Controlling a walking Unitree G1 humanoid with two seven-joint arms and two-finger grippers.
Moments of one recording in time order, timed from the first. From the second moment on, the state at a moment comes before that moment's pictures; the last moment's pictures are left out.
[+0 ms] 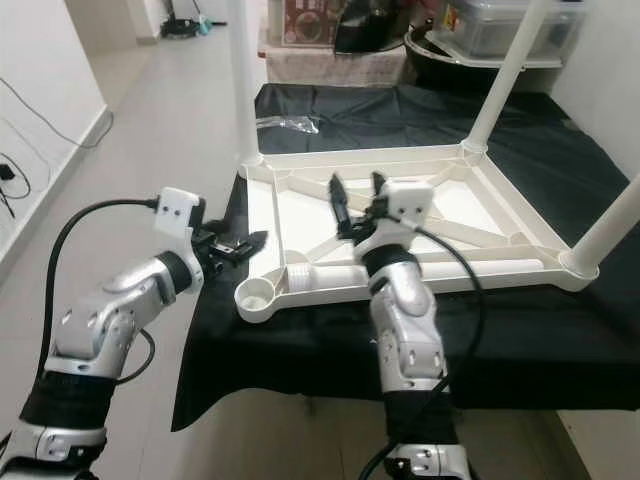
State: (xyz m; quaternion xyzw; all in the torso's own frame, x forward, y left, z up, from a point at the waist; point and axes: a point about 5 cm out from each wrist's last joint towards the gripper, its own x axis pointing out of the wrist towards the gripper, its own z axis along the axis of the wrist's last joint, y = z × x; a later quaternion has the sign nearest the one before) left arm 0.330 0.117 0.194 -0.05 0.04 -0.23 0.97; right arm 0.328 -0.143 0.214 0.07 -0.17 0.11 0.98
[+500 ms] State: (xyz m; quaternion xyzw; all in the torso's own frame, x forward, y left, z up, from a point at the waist) left arm 0.330 0.138 0.194 -0.04 0.03 -0.16 0.99; right arm 0.324 -0.143 0.227 0.05 -0.18 0.12 0.97
